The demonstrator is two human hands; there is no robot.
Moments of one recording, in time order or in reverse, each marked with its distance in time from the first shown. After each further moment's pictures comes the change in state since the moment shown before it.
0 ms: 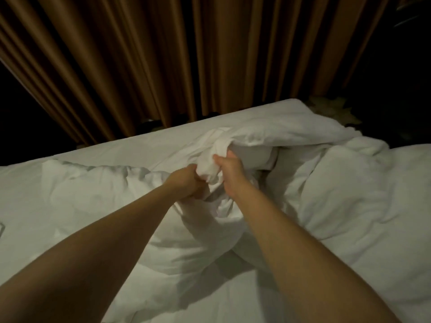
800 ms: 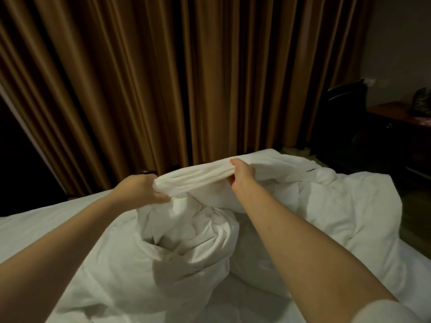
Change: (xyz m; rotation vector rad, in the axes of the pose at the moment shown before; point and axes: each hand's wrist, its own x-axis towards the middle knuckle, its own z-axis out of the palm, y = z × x) left_hand -0.143 -0.092 -0.145 0.091 0.254 0.178; right_hand -0.116 -0.087 0.034 0.395 0.250 -0.037
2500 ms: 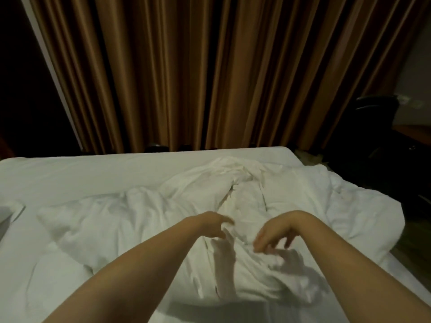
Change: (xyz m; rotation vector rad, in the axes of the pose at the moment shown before) left_hand -0.044 0.072 0.167 -0.024 -0.522 0.323; right_hand -0.066 0.014 -0.125 -2.046 -0.744 0.572
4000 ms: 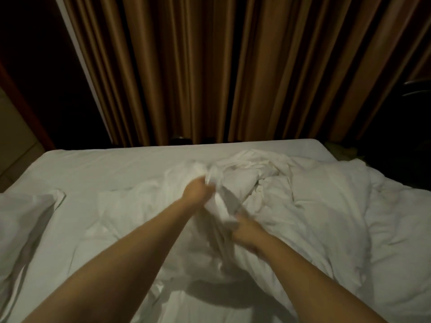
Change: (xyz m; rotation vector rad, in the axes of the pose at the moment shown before) left_hand -0.047 -0.056 -0.042 -0.748 0.628 -0.384; right_hand 0.109 -0.089 0.050 0.192 0.560 -0.342
